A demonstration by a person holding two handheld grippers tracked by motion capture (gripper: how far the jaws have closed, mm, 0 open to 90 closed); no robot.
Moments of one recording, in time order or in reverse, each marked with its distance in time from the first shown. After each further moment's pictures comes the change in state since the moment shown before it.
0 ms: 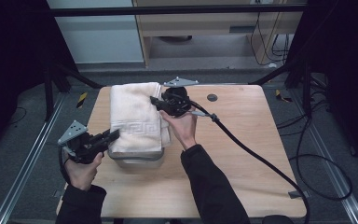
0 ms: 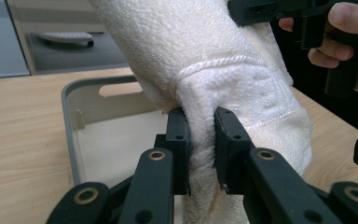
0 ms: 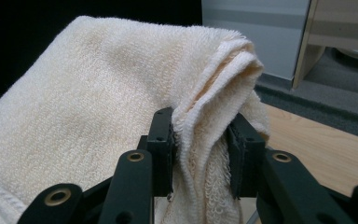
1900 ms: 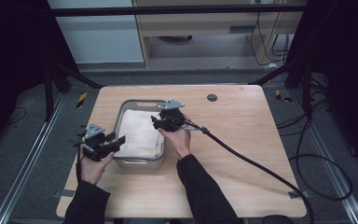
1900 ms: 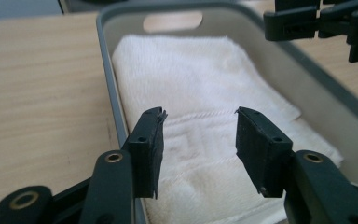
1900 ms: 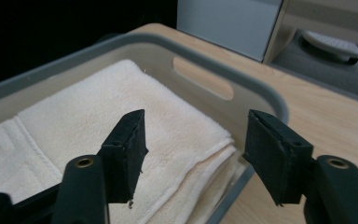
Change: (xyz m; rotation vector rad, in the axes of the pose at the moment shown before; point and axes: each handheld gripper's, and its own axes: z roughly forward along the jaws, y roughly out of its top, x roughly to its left) left arm 0.026 -0.034 0.049 0.122 0.146 0.022; right arm -0.021 -0.080 0.061 0.061 -0.136 -0.141
